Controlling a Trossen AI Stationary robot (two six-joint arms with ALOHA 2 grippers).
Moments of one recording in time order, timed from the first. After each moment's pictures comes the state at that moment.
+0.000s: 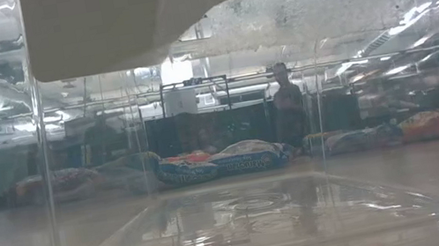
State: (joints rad) left arm -0.30 1.07 1.06 0.16 -0.45 -0.19; right arm 0.96 1.05 0.70 -0.56 -0.20 0.65
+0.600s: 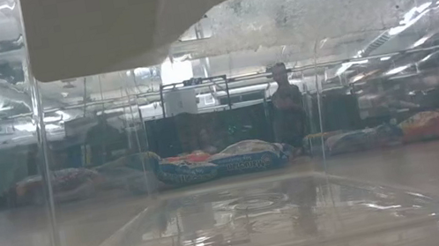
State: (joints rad) left arm -0.30 1.08 1.06 0.17 -0.45 -0.19; right arm 0.85 0.85 1.00 -1.16 0.05 0.58
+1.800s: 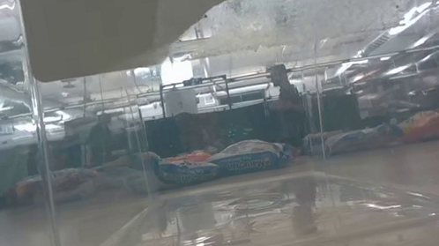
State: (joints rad) left arm -0.30 1.08 1.06 0.16 -0.44 -0.19; right arm 0.95 1.15 0.83 -0.96 0.06 0.54
